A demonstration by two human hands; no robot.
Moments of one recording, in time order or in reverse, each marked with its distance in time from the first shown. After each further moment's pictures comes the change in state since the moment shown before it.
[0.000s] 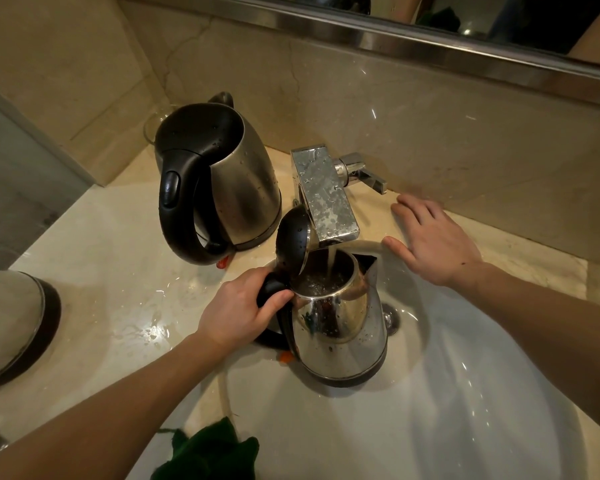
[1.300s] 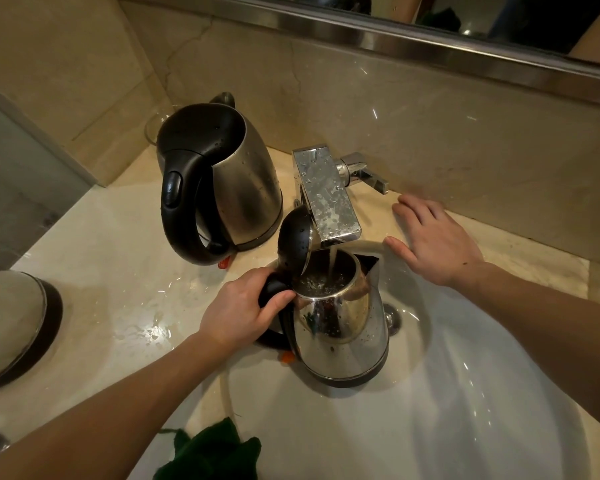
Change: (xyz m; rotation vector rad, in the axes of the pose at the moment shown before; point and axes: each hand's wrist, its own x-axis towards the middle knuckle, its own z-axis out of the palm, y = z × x) left_hand 0.000 -0.003 0.001 -0.003 -0.027 -0.025; right_hand 0.000 0.000 0.000 0.008 0.010 -0.002
